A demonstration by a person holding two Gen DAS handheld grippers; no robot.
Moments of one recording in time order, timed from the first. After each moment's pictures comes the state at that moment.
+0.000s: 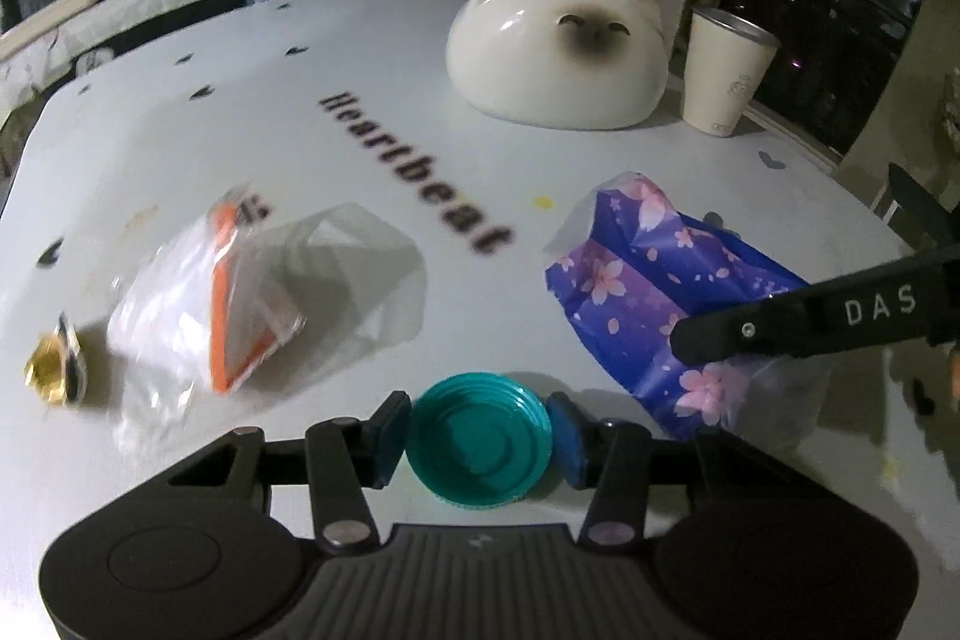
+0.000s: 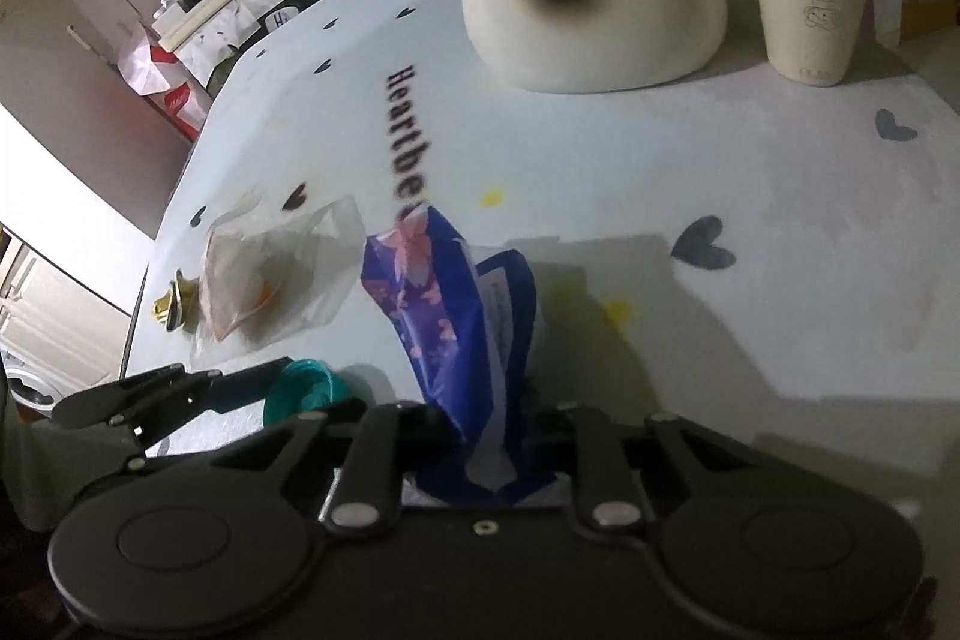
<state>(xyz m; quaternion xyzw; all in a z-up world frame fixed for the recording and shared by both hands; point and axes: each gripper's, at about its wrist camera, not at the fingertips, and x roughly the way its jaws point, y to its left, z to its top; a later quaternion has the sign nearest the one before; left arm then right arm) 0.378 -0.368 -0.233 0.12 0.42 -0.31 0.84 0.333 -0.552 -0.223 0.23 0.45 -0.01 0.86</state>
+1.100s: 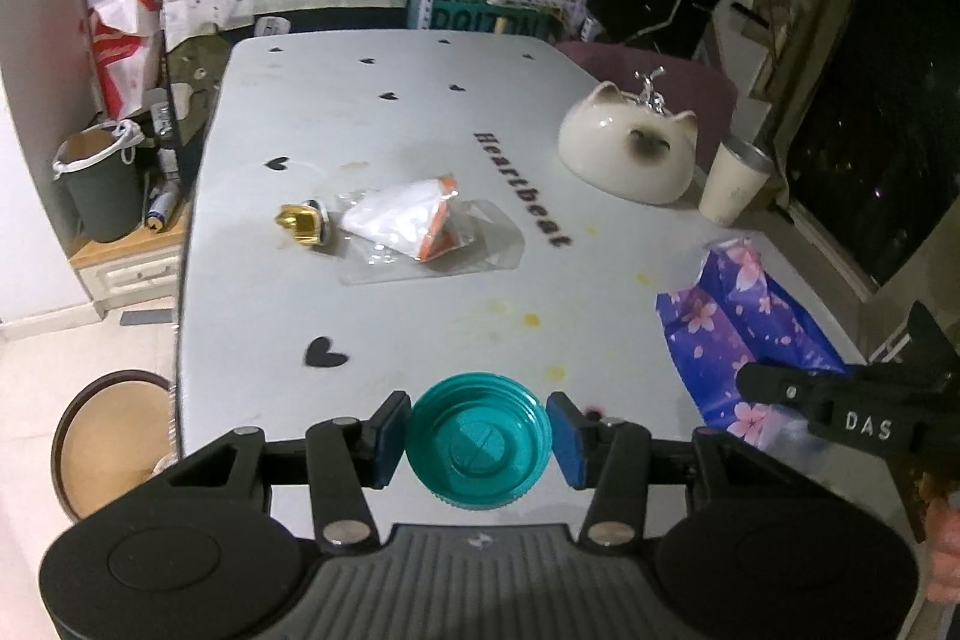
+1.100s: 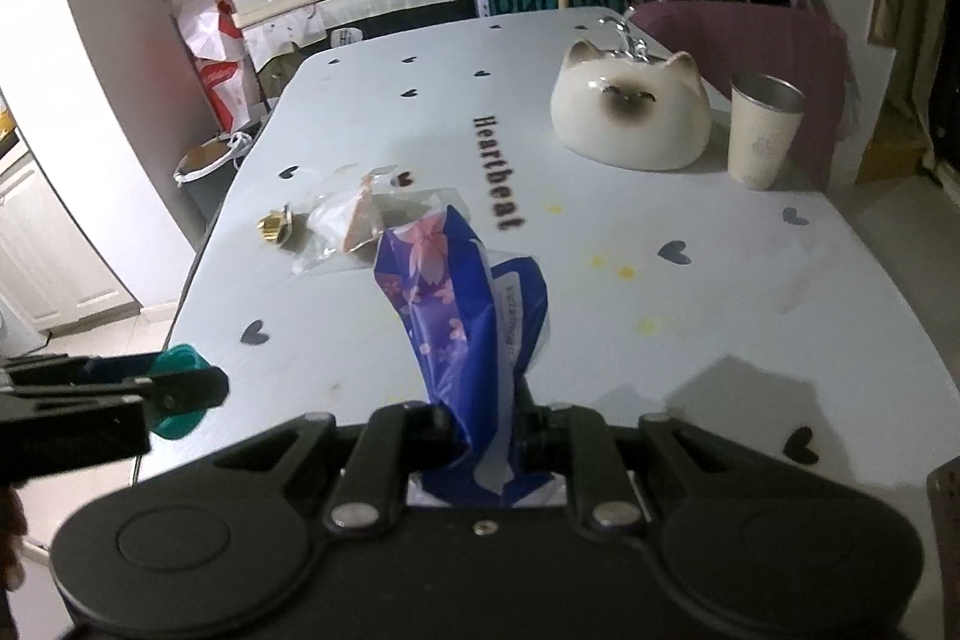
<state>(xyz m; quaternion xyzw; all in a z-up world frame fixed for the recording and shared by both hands) 0.248 -0.237 -0.124 0.01 0.41 -0.22 0.88 0.199 -0.447 -0.120 0.09 0.40 -0.04 0.91</state>
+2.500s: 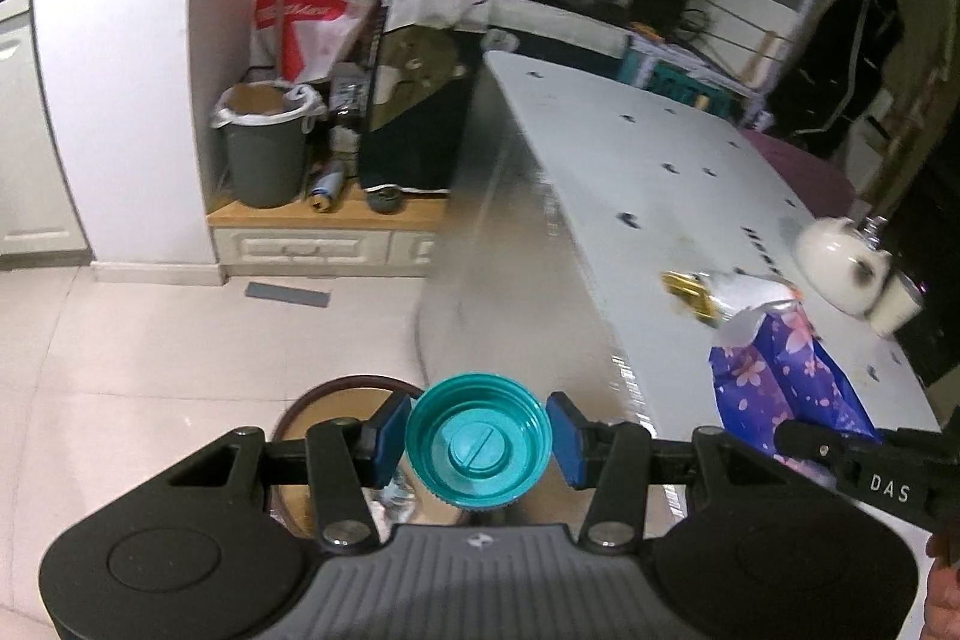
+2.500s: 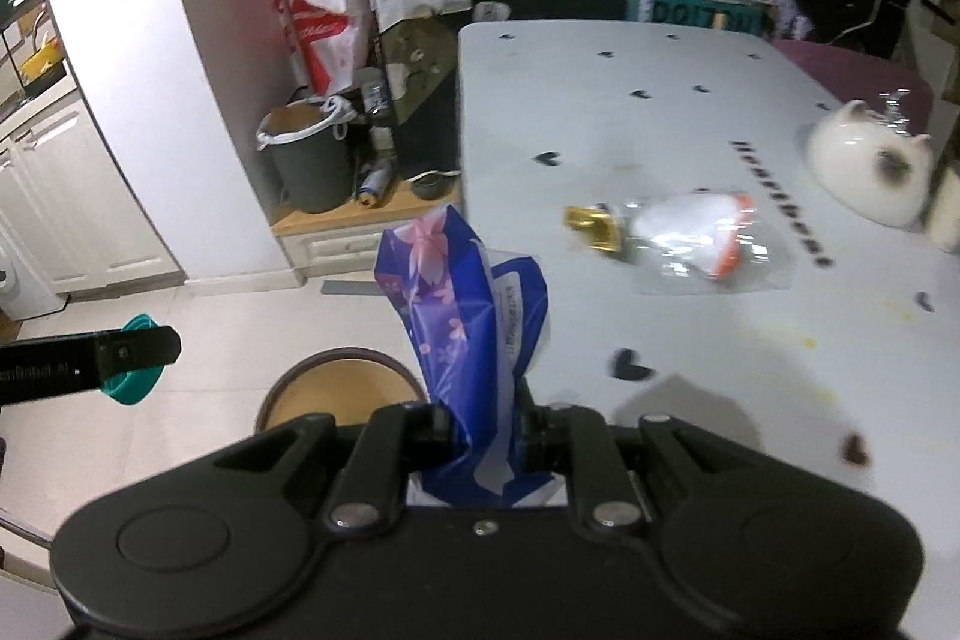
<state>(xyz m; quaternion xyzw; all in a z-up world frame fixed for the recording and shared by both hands) 0.356 0.091 -0.124 -0.07 0.42 -0.14 0.89 0.308 -0.146 -0.112 0.06 0.41 -0.02 0.91</state>
